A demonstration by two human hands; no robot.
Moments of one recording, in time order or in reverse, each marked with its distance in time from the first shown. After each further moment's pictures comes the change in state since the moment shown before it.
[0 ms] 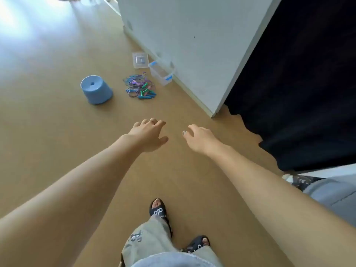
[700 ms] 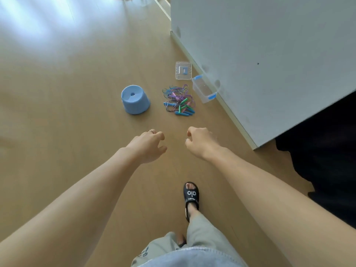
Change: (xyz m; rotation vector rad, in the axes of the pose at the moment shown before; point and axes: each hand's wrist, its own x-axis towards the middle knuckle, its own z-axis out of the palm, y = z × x) left_hand 0.140 -0.251 -0.093 -0.166 -0.082 -0.267; right_hand 0.265 -0.239 -0.021 -0.248 -0.044 -0.244
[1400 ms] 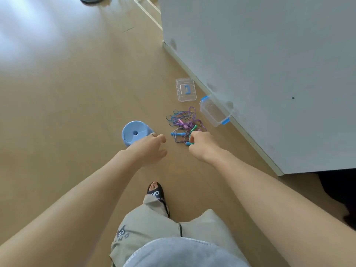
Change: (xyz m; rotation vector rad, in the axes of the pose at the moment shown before) left_hand 0.352 -0.193 -0.223 0.049 -0.138 0.086; right_hand 0.393 -0.143 -0.120 0.161 -0.058 0.177
